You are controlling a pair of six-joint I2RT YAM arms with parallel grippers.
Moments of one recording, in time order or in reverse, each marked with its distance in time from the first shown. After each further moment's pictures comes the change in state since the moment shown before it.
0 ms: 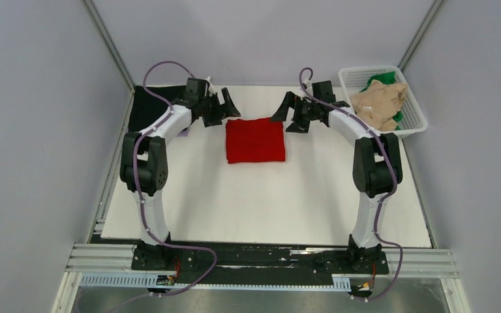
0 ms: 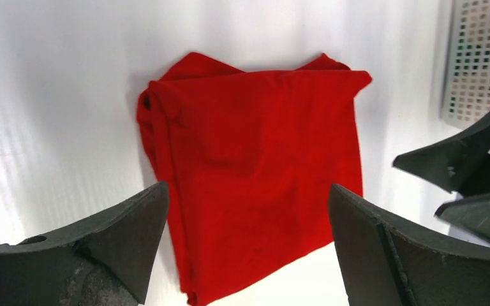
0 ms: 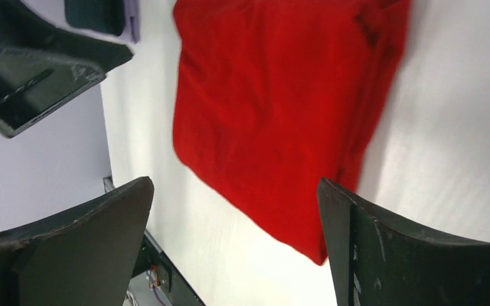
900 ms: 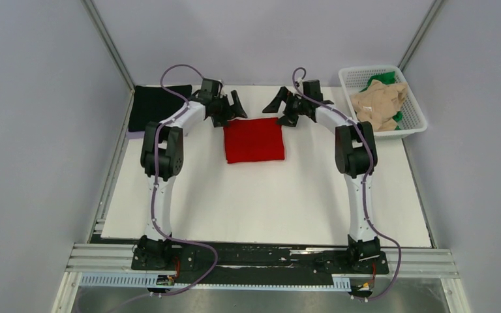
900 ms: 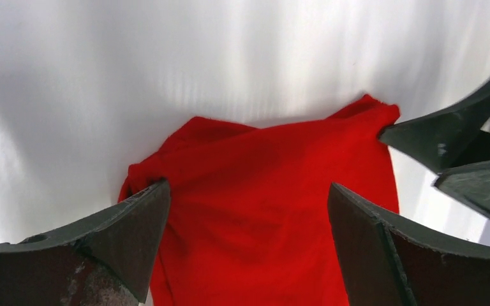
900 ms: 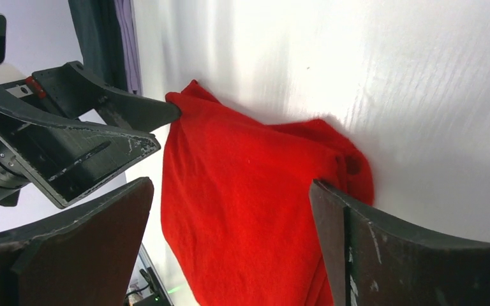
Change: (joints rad) left arm -0.025 0.315 0.269 0.002 -0.006 -0.047; right arm 0.003 0.389 0.308 0.204 -0.073 0.173
